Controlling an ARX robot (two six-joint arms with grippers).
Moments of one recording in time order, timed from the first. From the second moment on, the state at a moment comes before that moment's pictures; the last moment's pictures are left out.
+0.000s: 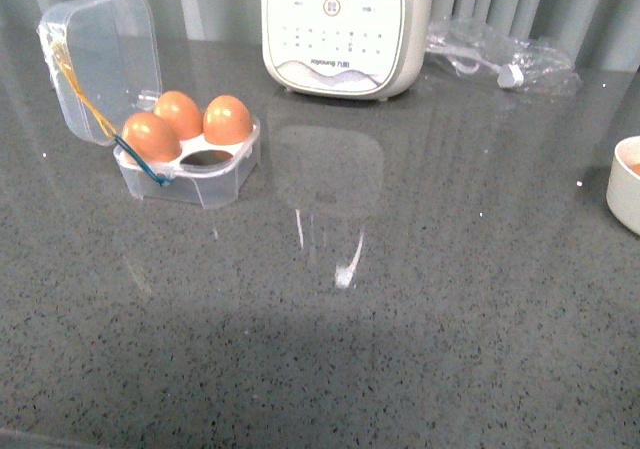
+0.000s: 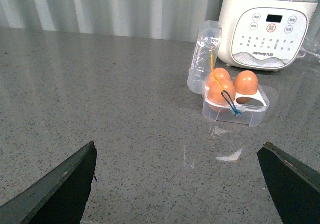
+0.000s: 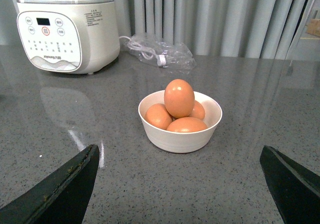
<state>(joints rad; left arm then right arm) 0.00 0.00 0.03 0.00 0.00 0.00 0.00 0.00 0.01 0.00 0.00 -0.01</state>
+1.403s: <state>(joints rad) 0.00 0.00 0.03 0.00 0.00 0.00 -0.04 1.51 0.72 0.38 -0.06 -0.03</state>
